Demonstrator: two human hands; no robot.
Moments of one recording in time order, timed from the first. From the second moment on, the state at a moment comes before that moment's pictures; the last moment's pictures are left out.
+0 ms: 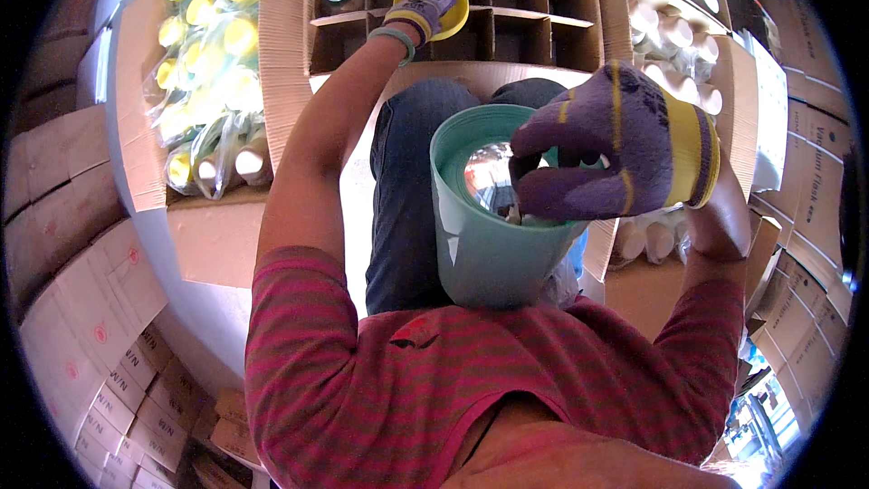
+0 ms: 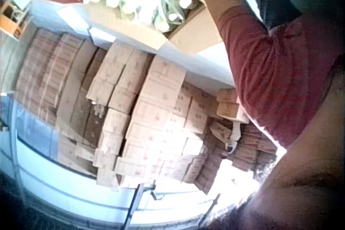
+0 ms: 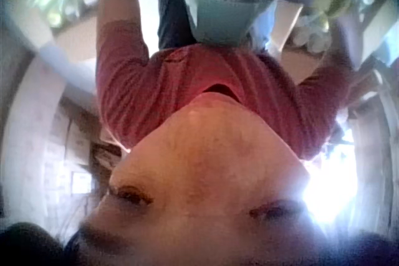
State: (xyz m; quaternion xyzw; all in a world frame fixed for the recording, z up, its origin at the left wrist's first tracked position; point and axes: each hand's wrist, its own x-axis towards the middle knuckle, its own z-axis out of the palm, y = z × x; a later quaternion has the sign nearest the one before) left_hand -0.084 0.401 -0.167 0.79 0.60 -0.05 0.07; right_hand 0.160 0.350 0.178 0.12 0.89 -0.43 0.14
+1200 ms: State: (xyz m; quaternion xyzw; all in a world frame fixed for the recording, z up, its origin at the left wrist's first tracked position) left_hand -0.039 0.204 0.149 0.66 0.36 0.63 0.18; right_hand 0.123 0.322 0.216 0.07 0.56 -0.76 -0.31
